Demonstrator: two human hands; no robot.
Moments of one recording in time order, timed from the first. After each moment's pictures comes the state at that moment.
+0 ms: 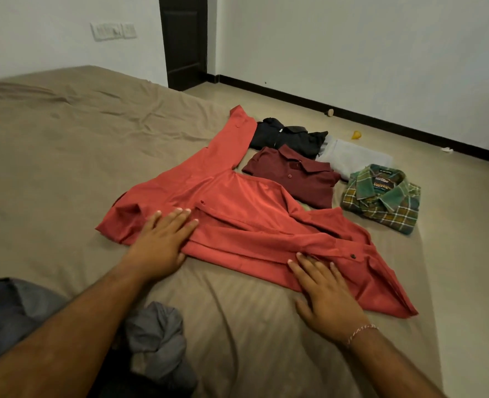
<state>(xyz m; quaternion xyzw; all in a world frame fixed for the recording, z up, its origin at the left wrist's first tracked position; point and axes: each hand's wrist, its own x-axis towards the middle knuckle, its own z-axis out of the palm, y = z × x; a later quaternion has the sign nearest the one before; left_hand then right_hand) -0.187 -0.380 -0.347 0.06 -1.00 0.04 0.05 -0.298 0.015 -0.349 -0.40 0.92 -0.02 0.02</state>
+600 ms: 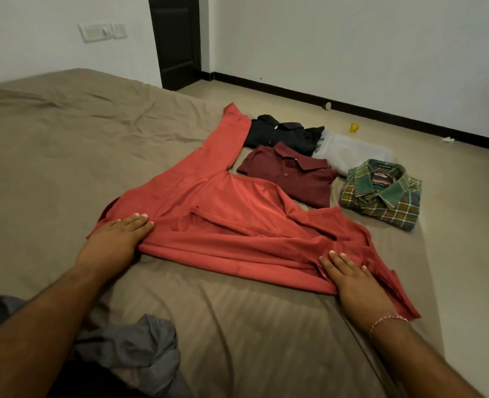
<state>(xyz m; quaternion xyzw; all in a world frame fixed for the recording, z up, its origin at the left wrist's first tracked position) -0.174 -0.462 -0.349 0.08 -1.00 0.05 0.00 -0.350 0.048 -0.334 -0.28 0.95 0.06 0.13</state>
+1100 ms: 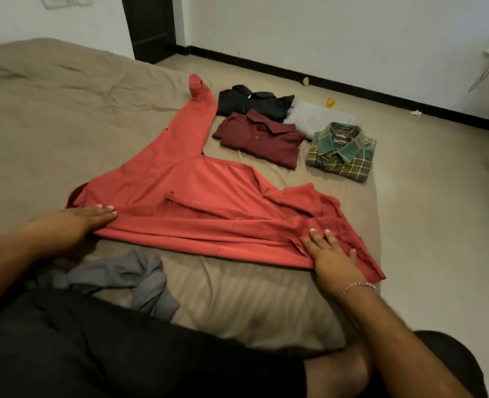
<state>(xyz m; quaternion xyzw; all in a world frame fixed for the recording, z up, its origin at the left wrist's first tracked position) -0.082 -0.456 -0.318 0.05 -0.99 -0.01 -0.15 -0.260 0.094 -0.324 -0.21 0.96 0.05 0.17</state>
